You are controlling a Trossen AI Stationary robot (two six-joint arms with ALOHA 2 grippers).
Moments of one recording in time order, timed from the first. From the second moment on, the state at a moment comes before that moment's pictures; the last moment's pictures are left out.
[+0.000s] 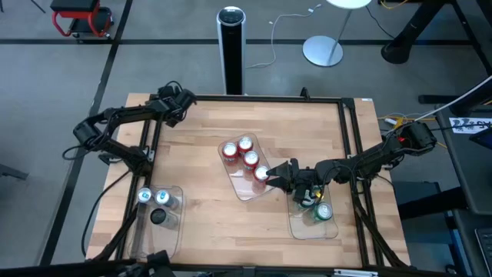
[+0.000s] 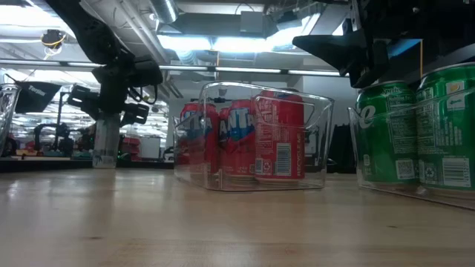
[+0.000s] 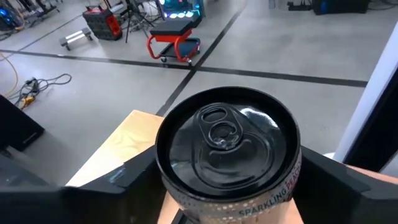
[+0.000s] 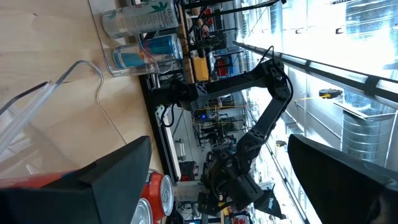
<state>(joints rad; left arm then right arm) 0.81 1.40 0.70 -0.37 -1.10 -0.81 0.32 1.43 0.47 0.86 0.25 -1.39</state>
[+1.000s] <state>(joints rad) 0.58 1.18 0.70 -0.38 -0.96 -0.54 0.32 1.43 0.47 0.86 0.25 -1.38</state>
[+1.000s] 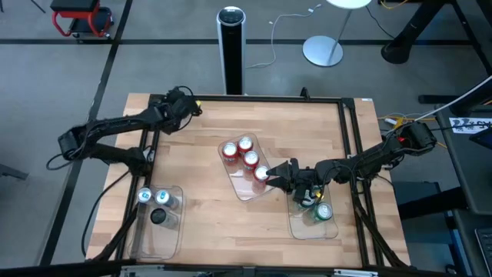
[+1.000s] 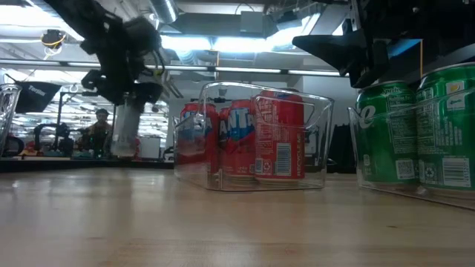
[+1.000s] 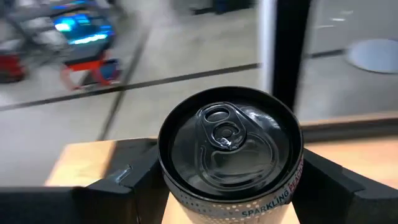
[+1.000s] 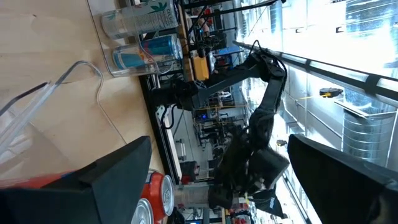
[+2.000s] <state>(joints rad) -0.25 0.78 0.70 -0.30 -0.60 -0.36 0.32 1.43 0.47 0.86 0.25 -1.39</state>
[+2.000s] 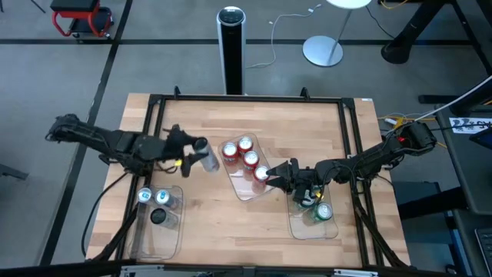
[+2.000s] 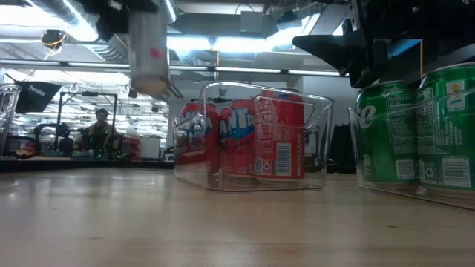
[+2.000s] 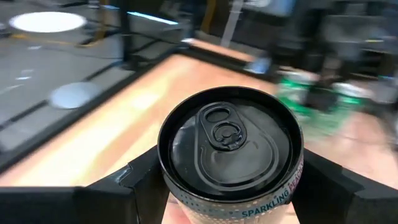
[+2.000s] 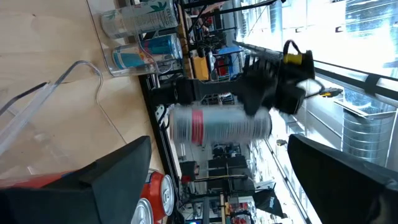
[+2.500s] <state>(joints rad) -0.66 0.80 0.84 -0.32 -0.69 -0.43 0.32 1.43 0.47 0.86 0.25 -1.38</state>
